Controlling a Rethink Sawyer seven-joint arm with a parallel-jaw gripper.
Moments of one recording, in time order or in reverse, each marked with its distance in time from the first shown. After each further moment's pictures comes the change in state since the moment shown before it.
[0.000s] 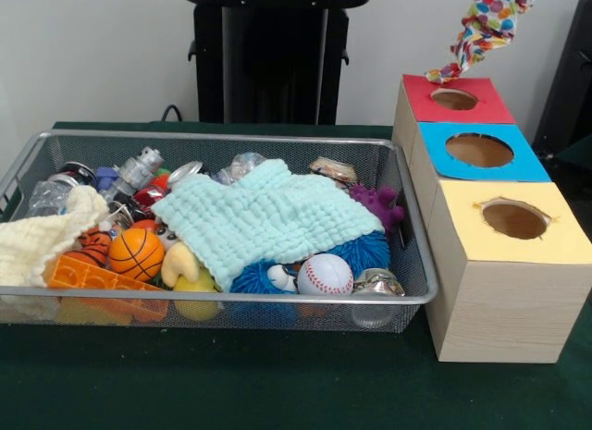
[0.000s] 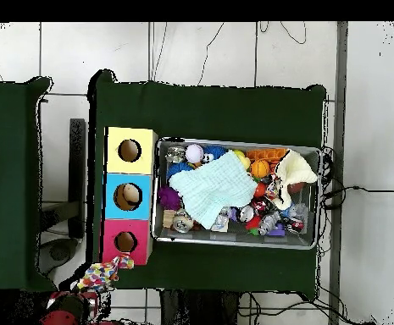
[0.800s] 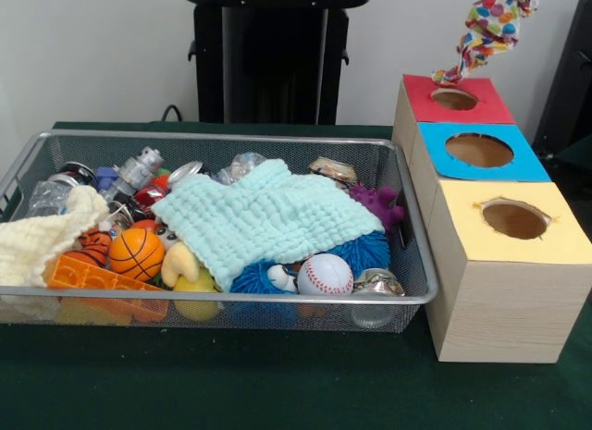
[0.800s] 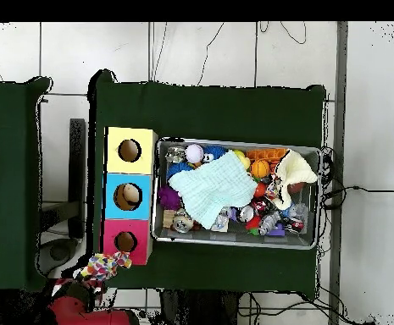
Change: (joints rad) arm -0.105 0.005 0.055 -0.013 0.023 -0.008 0.000
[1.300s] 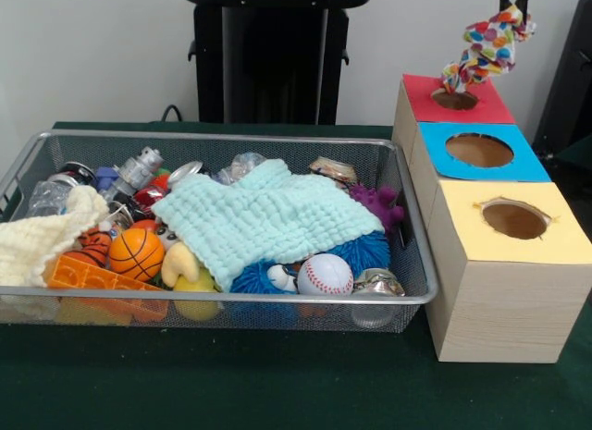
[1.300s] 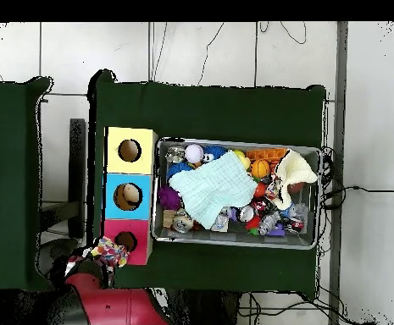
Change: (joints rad) arm -0.132 0.054 0.098 0.000 0.002 -0.091 0.000
